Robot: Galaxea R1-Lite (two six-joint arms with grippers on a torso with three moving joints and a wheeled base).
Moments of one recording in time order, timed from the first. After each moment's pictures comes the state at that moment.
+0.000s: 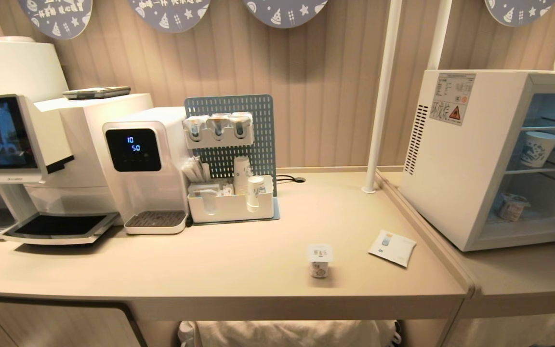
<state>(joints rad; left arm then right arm) 0.00 0.00 0.00 0.00 0.00 -0.01 0.00 0.00 -0.06 0.15 0.02 -0.09</state>
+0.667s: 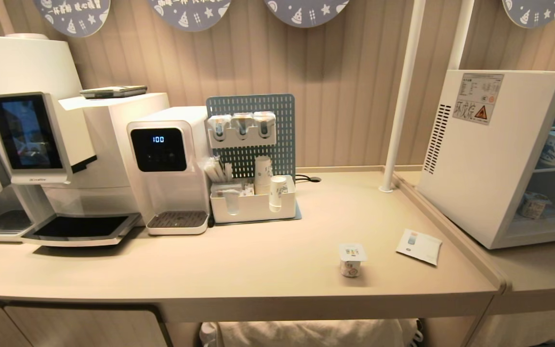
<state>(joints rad) 0.00 0.00 0.00 0.00 0.00 -0.01 0.00 0.03 -0.06 0.18 0.02 -0.08</state>
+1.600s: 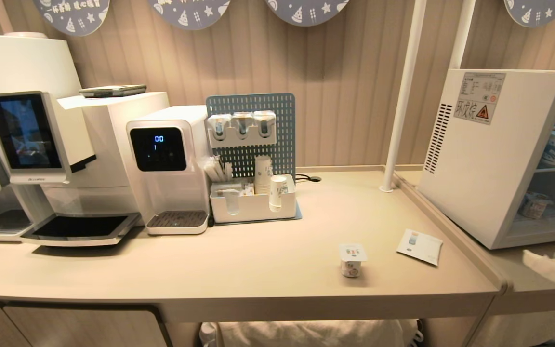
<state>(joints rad) 0.00 0.00 -0.06 0.00 0.01 -0.01 0.00 1.05 -0.38 -0.23 0.07 0.03</state>
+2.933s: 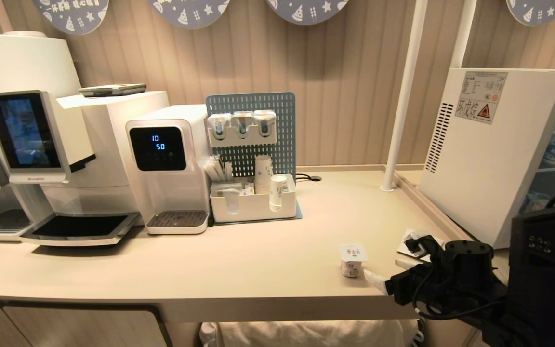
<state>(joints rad) 0.00 0.00 0.00 0.00 0.01 -0.01 0.26 2.26 -0.31 -1.43 0.18 0.00</state>
